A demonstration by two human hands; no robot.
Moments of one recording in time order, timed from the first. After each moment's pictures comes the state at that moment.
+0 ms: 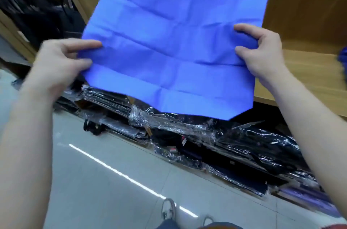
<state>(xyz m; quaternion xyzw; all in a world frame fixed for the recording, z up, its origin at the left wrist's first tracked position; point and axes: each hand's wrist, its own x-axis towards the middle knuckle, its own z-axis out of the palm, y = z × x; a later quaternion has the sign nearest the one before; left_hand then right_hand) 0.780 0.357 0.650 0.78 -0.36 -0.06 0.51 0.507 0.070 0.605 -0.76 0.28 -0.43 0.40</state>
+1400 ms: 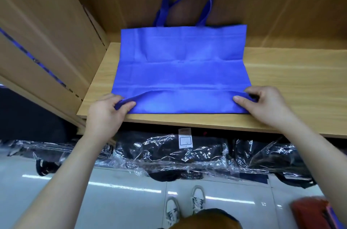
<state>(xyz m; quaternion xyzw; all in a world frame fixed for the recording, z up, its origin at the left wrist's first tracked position) 0.952 0.164 0.478 0.82 -0.50 -0.05 0.28 0.600 -0.005 0.491 -0.79 0.51 -0.20 0.29</state>
